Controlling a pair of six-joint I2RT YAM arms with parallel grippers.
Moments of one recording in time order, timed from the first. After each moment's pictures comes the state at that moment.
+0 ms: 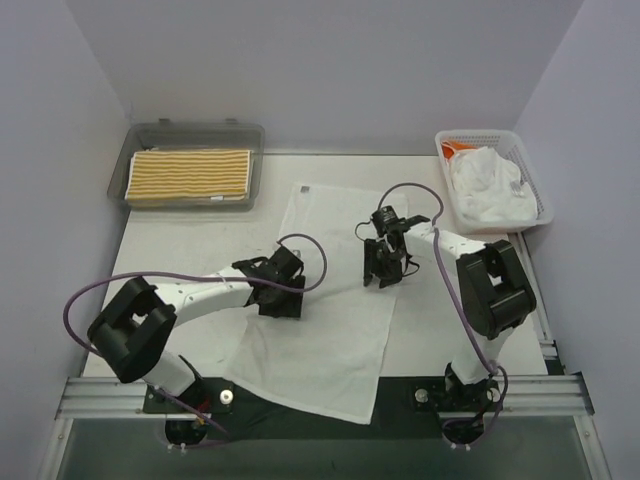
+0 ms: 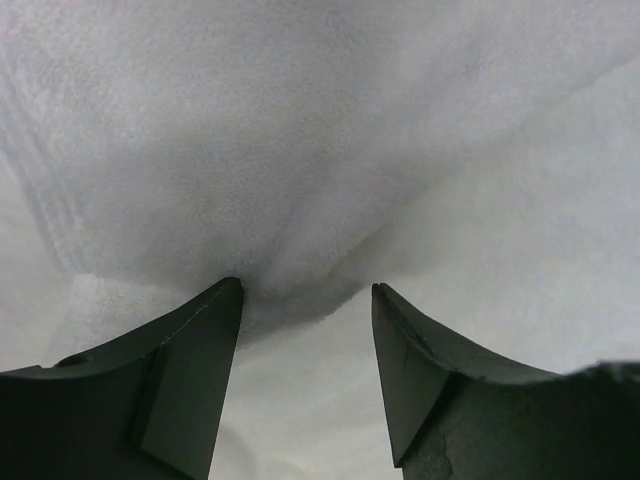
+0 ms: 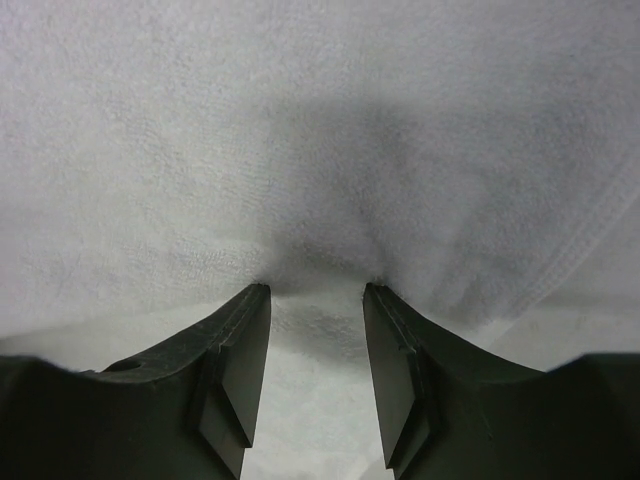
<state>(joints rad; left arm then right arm) -0.77 1.55 0.86 -0.49 -0.05 -0.64 0.44 1.78 1.07 -0.61 -0.09 0.47</state>
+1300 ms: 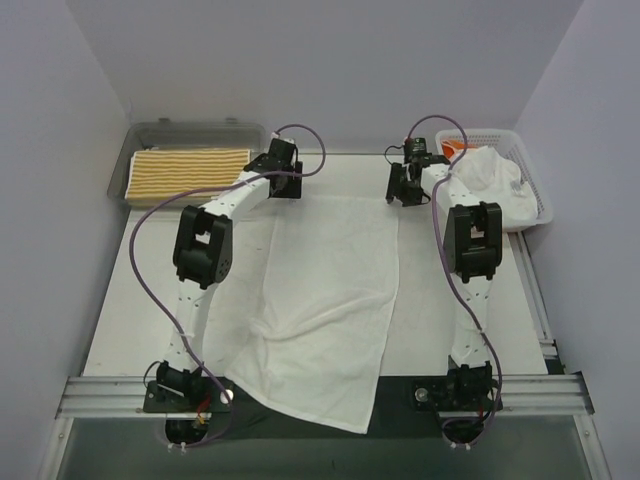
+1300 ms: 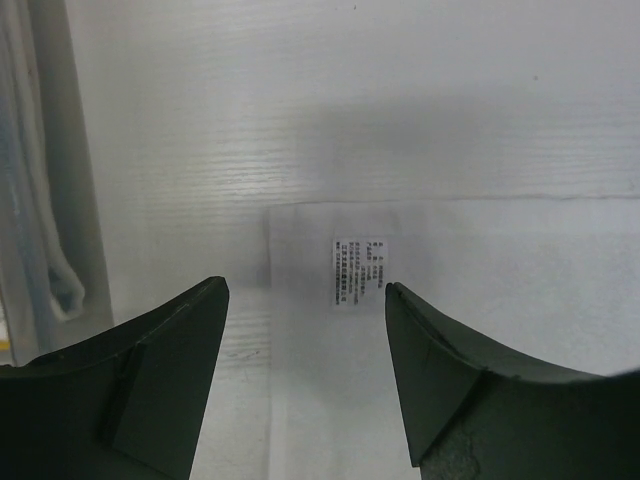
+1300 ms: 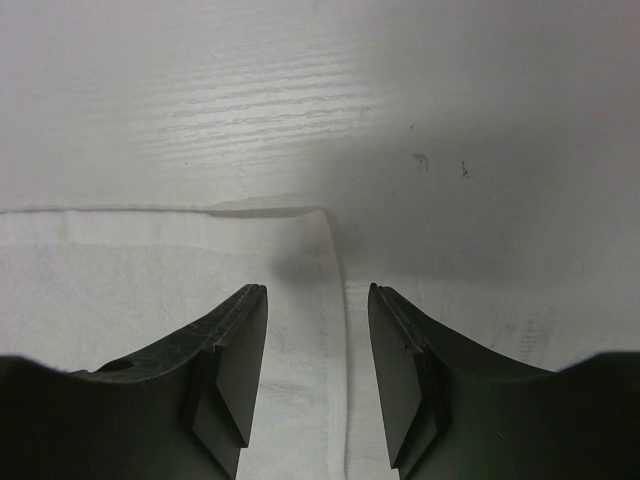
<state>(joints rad) -0.40 2.33 2.00 -0.51 -0.22 -0.27 0.14 2.30 1.90 -0.64 0.01 0.27</state>
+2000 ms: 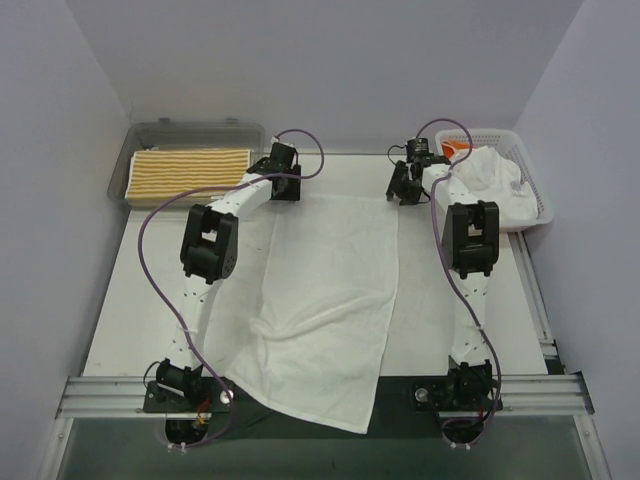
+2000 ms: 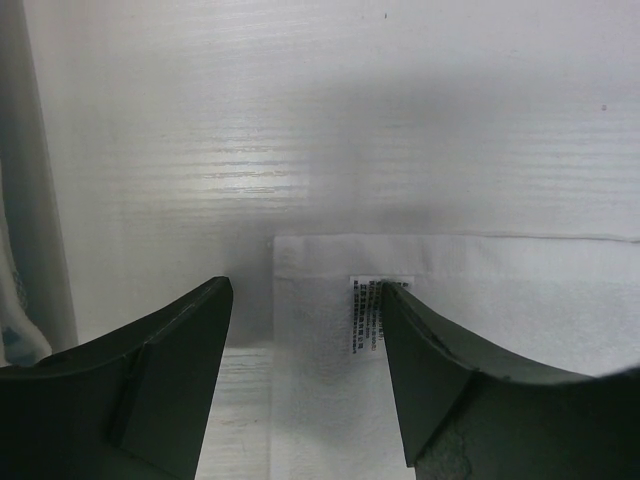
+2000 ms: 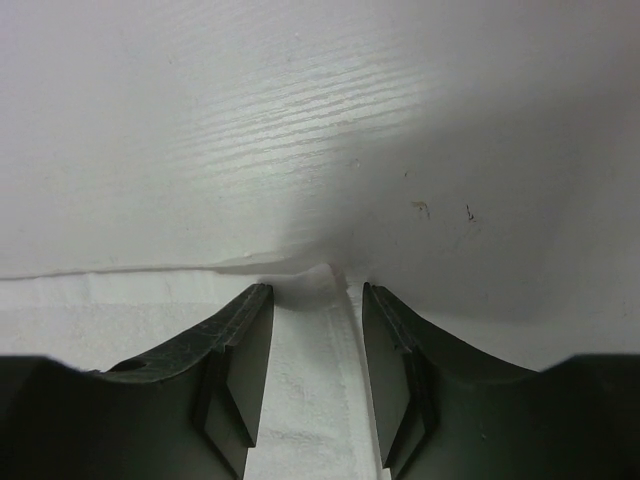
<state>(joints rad) -0.39 2.46 2.08 -0.49 -0.23 -0.28 0.12 2.39 1.97 -0.62 -0.02 0.42</state>
